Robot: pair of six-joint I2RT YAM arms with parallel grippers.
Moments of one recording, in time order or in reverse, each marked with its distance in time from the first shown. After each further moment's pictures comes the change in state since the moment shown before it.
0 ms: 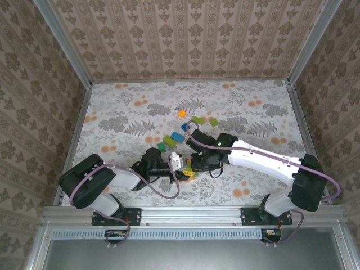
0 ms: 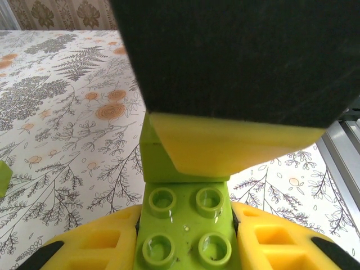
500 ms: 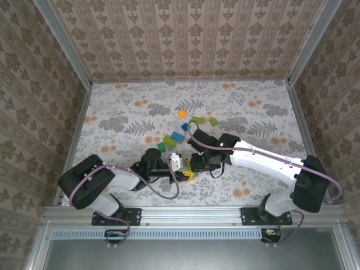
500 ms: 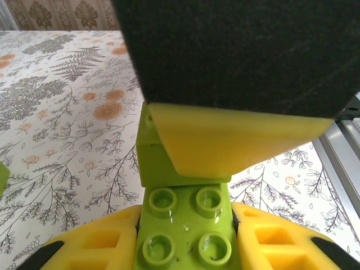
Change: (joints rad) left arm 0.000 -0.007 -0.006 0.000 0.005 0.000; right arm -0.007 -0.029 -0.026 0.032 -0.032 -0.026
